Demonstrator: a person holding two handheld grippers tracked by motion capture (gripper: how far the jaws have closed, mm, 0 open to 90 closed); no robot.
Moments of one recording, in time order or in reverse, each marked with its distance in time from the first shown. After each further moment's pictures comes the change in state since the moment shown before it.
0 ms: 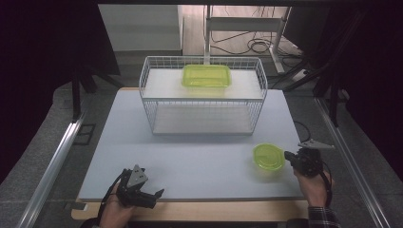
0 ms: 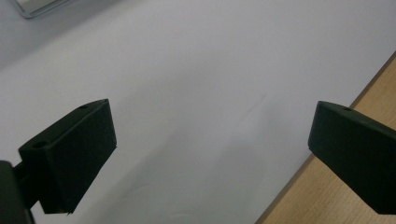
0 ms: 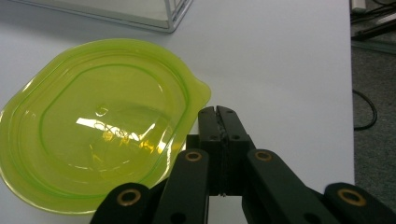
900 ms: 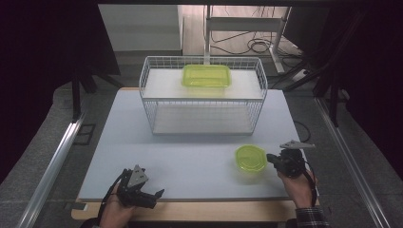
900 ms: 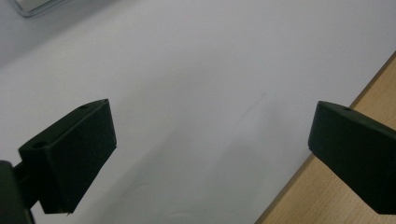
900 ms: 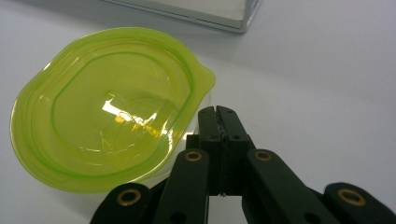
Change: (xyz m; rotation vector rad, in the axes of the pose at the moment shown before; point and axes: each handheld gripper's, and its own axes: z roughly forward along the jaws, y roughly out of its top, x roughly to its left) left arm -0.001 0.000 0.001 0.007 0.002 0.003; right arm 0.045 0.008 0.015 0.030 0.122 -0.043
